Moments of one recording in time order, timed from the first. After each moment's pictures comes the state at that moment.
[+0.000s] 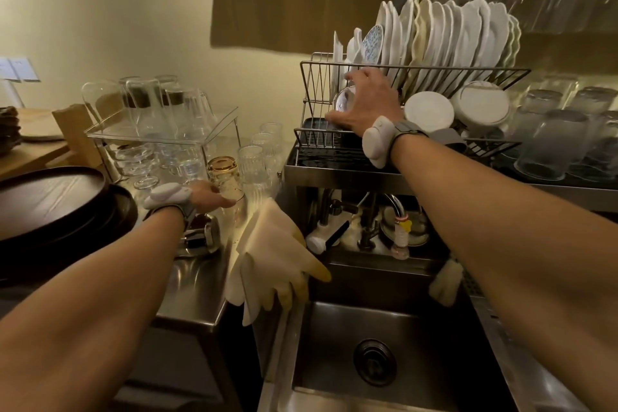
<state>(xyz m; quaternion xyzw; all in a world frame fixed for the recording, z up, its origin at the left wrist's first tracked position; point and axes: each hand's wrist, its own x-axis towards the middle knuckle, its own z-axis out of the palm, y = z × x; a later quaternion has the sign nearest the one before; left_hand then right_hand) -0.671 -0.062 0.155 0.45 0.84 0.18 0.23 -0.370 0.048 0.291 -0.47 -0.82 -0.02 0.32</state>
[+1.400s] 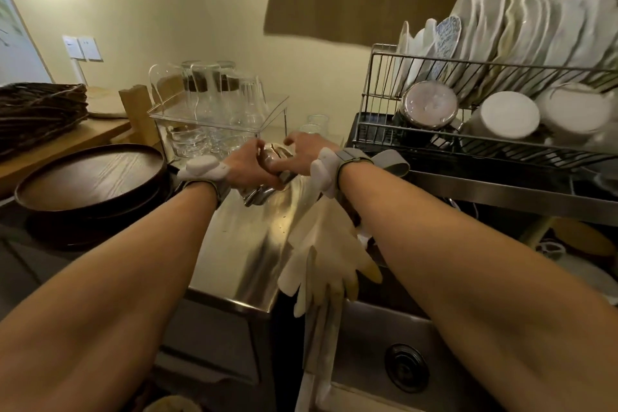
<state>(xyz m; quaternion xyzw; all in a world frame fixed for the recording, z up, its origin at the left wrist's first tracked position) -0.671 -0.092 0.203 0.55 0.75 0.31 0.20 -0.519 -0.033 0.247 -0.34 -0.92 0.20 0.09</state>
